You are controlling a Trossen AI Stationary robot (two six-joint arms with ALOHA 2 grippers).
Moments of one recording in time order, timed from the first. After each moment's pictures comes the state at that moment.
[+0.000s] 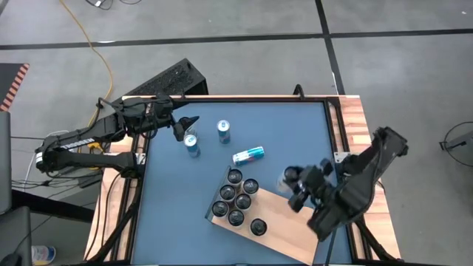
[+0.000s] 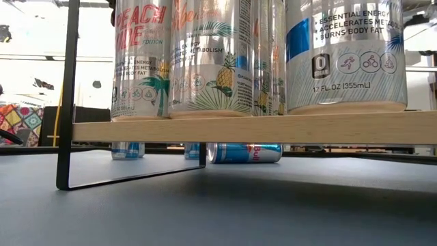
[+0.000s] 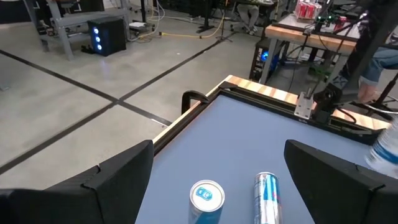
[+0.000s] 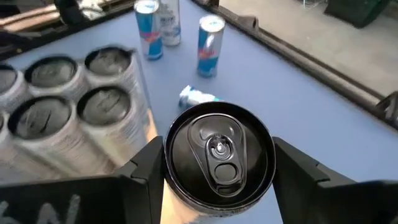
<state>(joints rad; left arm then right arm) 0.30 0.82 0.91 -0.22 -0.22 -0.12 0.77 1.58 1.62 -1.57 0.97 1.48</state>
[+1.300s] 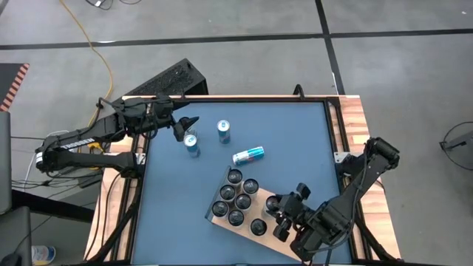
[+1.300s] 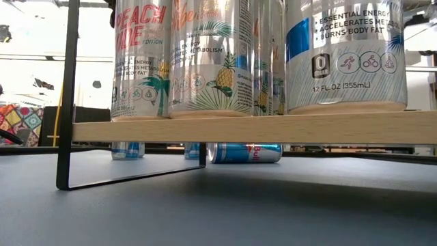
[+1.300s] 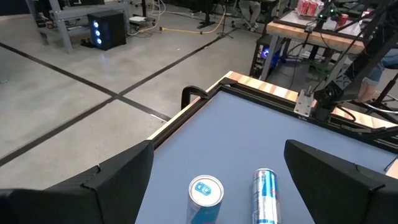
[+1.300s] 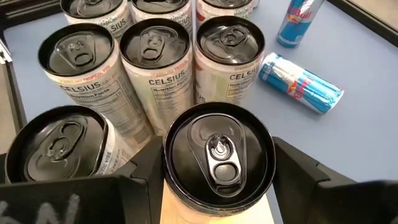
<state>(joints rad) 0.30 0.82 0.91 -0.24 -0.22 -0.14 0.80 1.74 1.58 -1.12 0.86 1.22</state>
